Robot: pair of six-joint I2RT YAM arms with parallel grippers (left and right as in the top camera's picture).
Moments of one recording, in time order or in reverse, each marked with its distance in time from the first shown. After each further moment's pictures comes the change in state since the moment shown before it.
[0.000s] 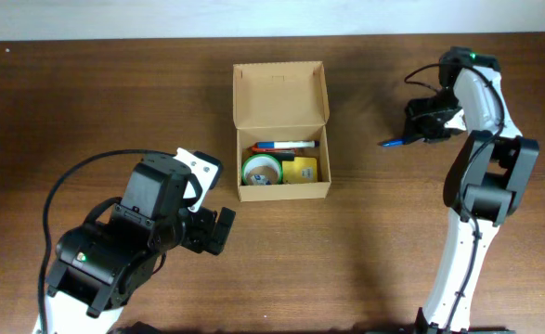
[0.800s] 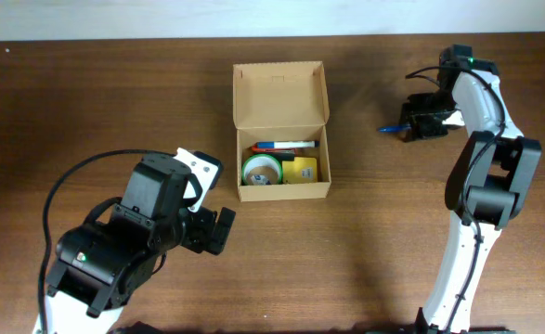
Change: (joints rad) left arm 0.000 0.000 0.000 0.000 0.000 0.000; right arm 0.005 -0.049 -0.124 0.210 -0.001 0.053
